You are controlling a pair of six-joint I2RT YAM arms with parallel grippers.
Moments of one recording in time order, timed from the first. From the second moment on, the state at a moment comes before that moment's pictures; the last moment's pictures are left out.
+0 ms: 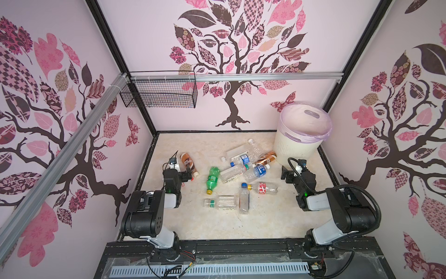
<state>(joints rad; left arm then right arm) 0.02 1.56 0.39 0.84 -0.10 -0.05 0.02 1.56 0.29 1.01 0.03 0.09</state>
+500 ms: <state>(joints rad) 0.00 1.51 0.42 0.71 -0.14 -0.04 0.04 1.56 0.29 1.02 0.06 0.08</state>
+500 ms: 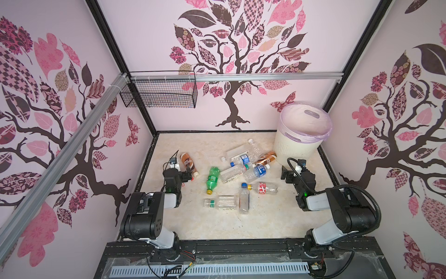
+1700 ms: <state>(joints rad) -0.45 1.23 1.05 -0.57 -0.16 -0.56 0.07 0.88 0.57 -0.17 0.32 0.56</state>
